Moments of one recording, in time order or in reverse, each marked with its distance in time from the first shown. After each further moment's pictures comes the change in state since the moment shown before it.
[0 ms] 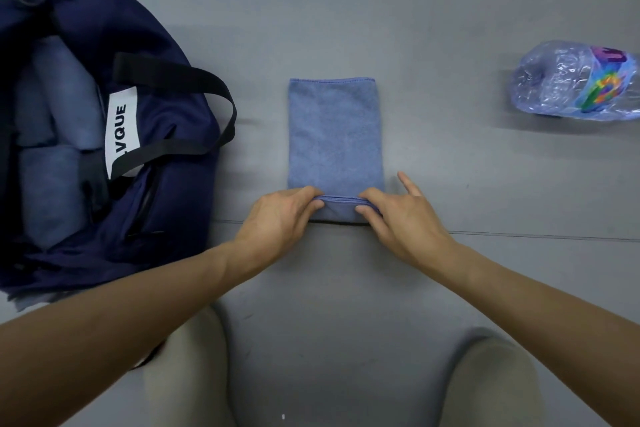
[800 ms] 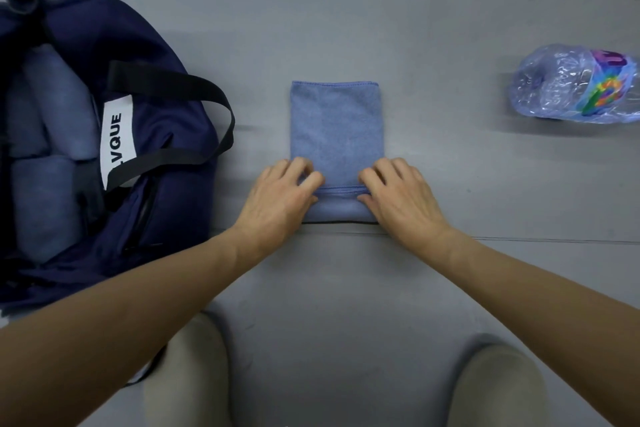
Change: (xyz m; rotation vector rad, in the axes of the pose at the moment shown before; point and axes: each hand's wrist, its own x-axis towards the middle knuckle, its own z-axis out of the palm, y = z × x) left_hand 0.030 -0.015 -0.006 0.316 0.144 0.230; right_hand 0.031 0.008 0.002 -0.234 0.219 -0.106
